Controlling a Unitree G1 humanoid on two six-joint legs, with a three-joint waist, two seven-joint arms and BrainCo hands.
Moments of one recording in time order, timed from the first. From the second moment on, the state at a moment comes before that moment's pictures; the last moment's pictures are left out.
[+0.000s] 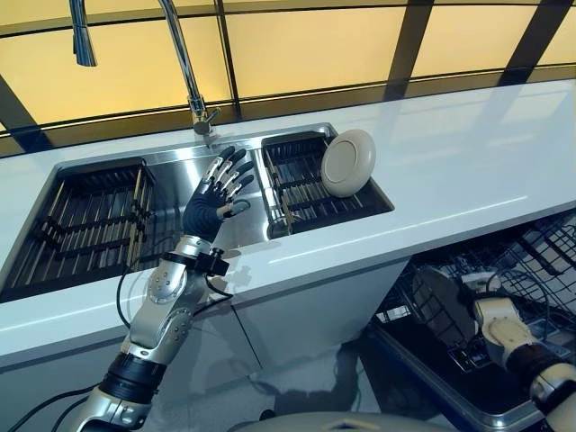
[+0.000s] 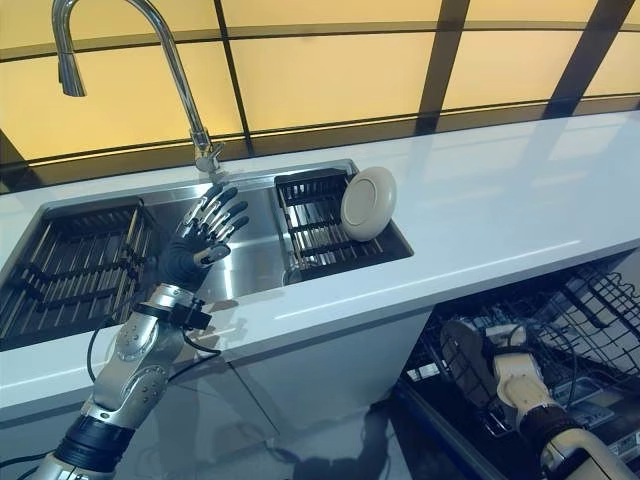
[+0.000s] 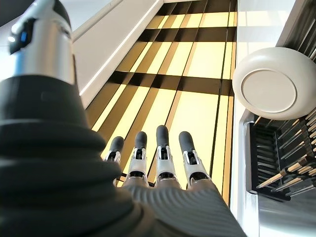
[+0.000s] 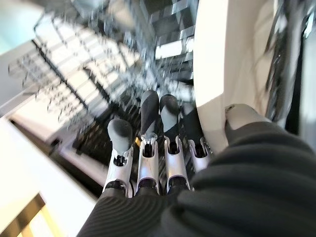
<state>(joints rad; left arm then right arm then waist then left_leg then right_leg) -0.13 0.50 -0.21 -0.14 -0.68 -0.22 -0.03 -0.23 -0.76 0.55 0.63 -1.01 0.35 0.09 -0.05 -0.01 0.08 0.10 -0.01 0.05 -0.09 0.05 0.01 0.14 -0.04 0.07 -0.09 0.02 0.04</state>
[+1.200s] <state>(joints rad) -0.08 0.49 -0.12 -0.18 -0.68 -0.23 -0.02 0.07 -0.74 0.08 0.28 -0.64 0.27 -0.06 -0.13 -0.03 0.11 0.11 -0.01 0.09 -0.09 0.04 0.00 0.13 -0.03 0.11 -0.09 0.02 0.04</state>
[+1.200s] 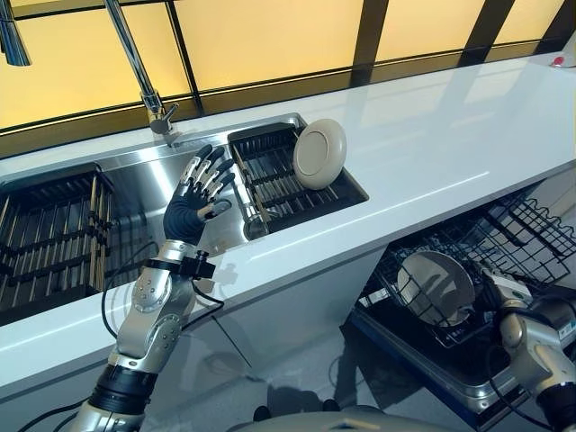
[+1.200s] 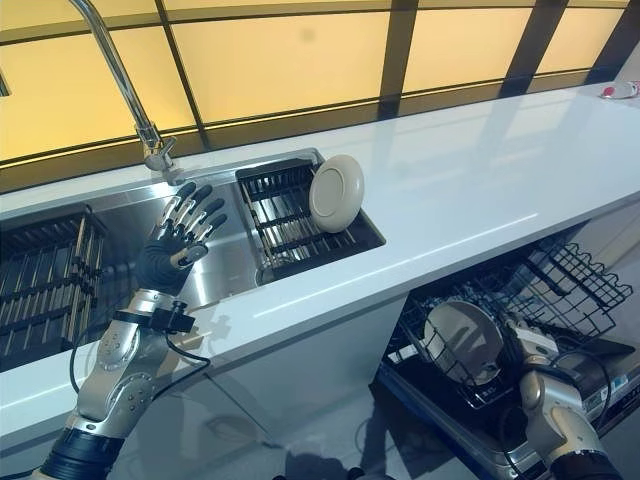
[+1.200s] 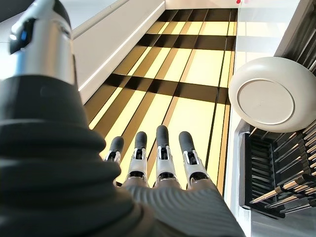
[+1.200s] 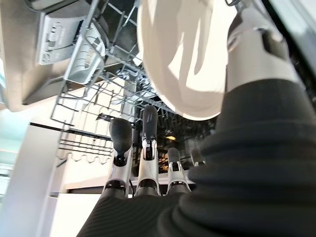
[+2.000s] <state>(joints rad) -0.06 0.49 -0.06 -0.21 -0.68 -0.23 0.02 0.03 -0.88 -0.26 0.03 -0.37 0.28 -0.46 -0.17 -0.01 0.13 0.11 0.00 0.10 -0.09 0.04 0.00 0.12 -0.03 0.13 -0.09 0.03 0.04</state>
